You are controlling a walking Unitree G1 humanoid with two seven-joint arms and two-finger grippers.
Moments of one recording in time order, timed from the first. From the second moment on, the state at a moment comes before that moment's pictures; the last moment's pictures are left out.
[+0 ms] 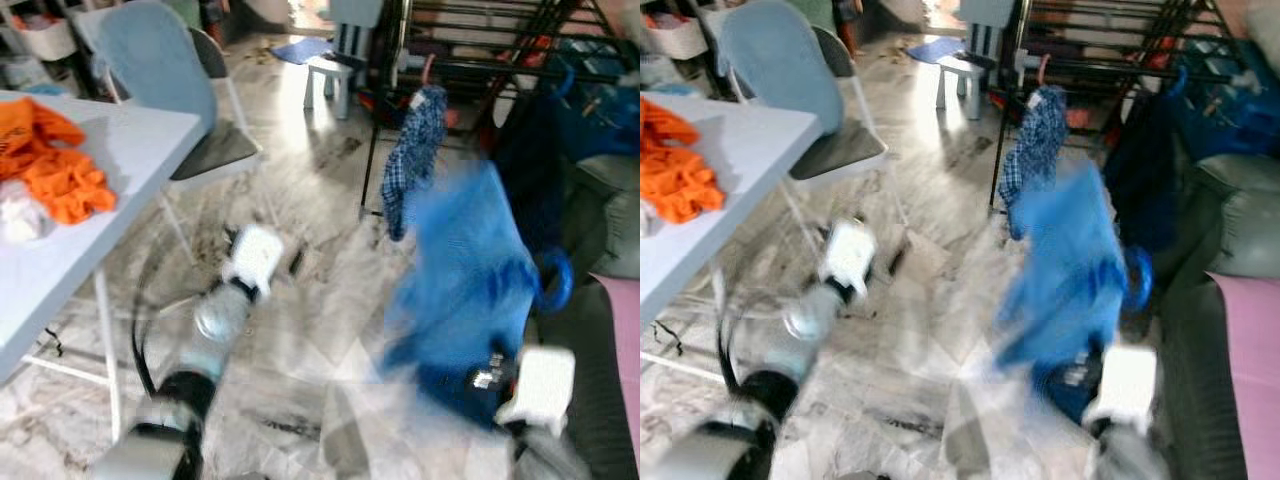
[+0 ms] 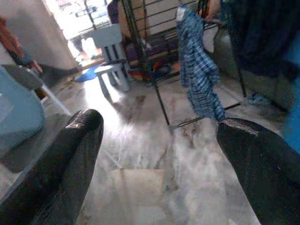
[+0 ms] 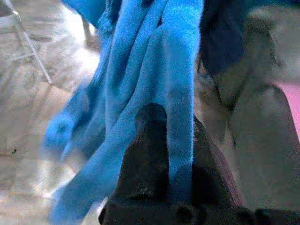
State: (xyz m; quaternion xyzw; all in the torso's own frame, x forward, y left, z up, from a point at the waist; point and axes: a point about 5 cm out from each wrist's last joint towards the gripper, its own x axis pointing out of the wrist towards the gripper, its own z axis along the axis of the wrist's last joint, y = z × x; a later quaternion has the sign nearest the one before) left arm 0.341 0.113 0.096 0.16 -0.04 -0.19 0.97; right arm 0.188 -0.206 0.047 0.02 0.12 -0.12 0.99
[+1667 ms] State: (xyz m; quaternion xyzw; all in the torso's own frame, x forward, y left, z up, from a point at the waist) left arm 0.313 0.068 0.075 0.10 -0.03 -0.36 0.93; right arm 0.160 -0.192 0.049 0.02 0.18 -0.14 0.97
